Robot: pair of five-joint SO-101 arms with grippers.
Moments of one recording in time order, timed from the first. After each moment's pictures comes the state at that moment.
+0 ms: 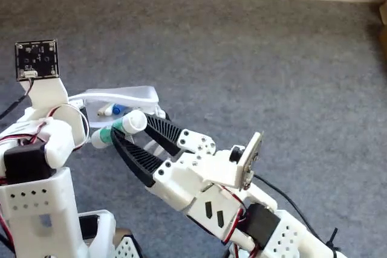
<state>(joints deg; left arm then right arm) -14.5 -50.9 28.2 80.6 4.2 -59.8 -77.9 66.9 -0.5 -11.4</state>
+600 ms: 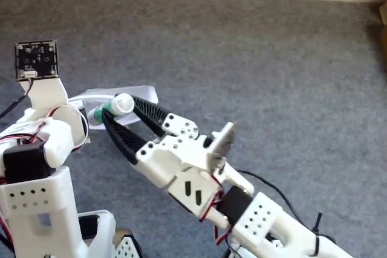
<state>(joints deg) -14.5 -50.6 28.2 81.2 4.1 -56.6 -58.2 67.4 -19.4 -5.0</state>
